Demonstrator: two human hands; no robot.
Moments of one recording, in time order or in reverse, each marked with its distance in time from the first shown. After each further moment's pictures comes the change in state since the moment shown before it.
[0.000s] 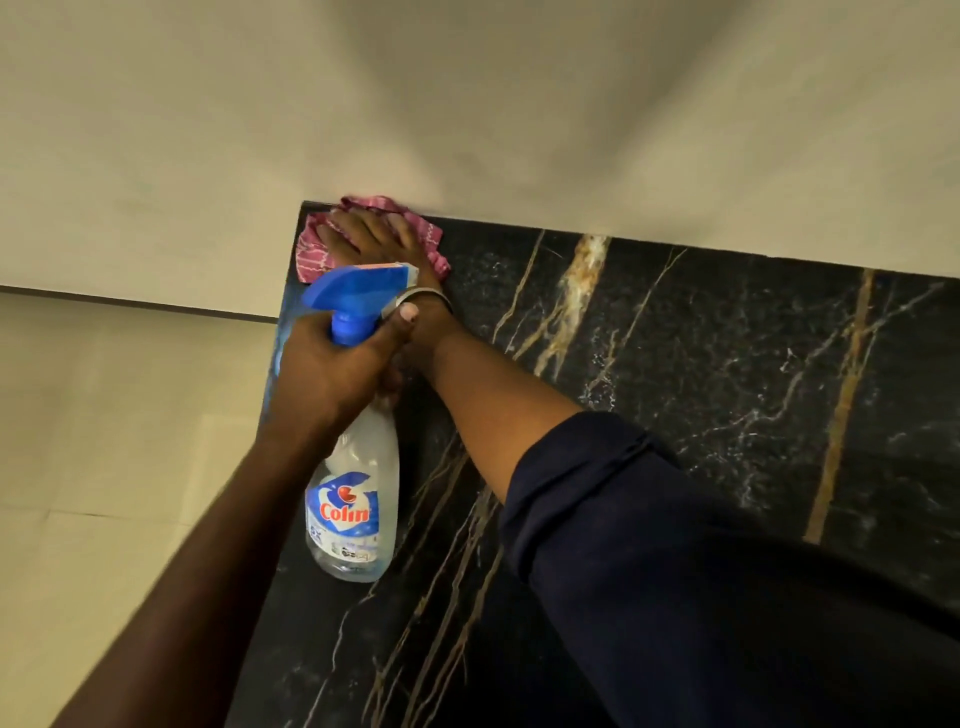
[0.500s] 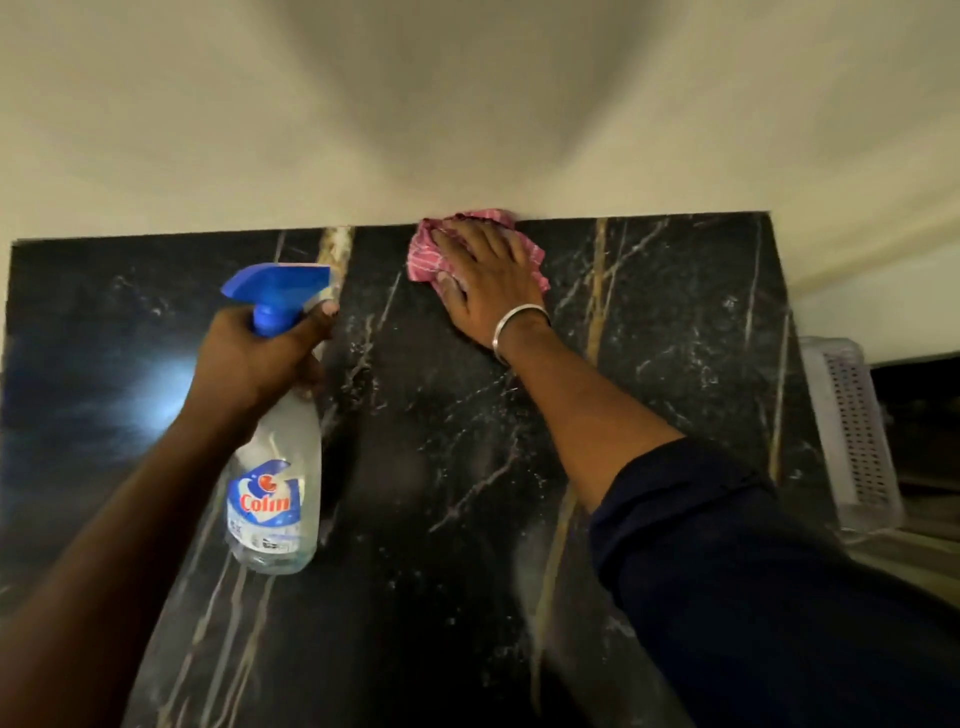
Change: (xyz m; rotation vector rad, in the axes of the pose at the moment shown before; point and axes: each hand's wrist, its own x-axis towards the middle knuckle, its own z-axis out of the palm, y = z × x) left_hand -0.034 0.063 0.160 -0.003 -0.170 -0.022; right_hand -0.220 0.275 -0.044 -0.152 0.293 0.337
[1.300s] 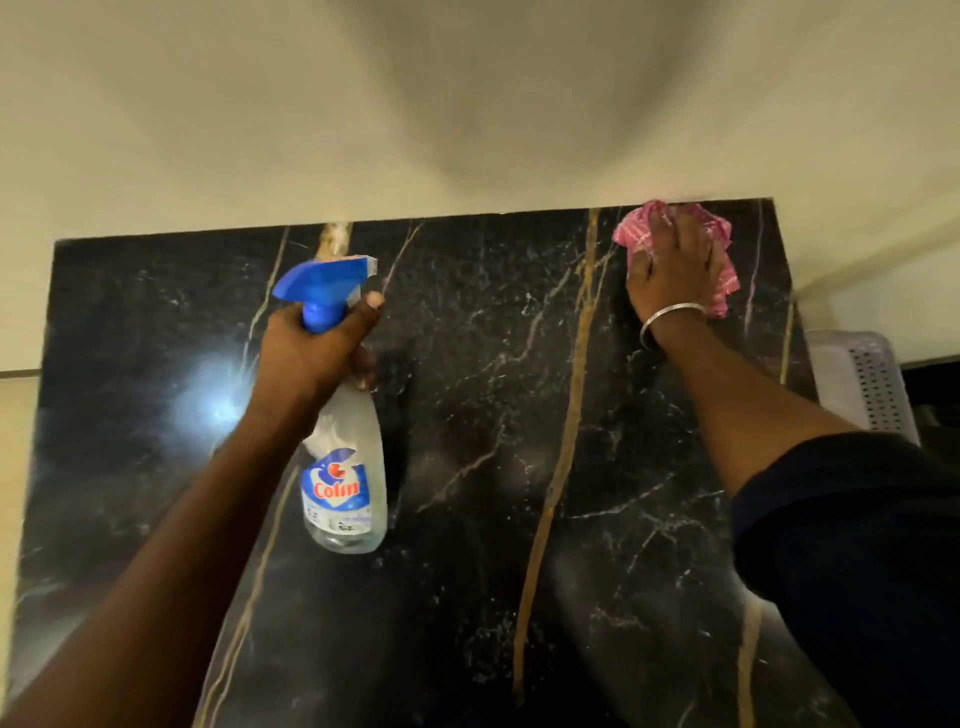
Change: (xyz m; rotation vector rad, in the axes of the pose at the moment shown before) left_hand -0.037 0.016 0.053 -0.072 0.034 0.075; right_hand -0.074 0.170 -0.037 0.010 0.114 0.584
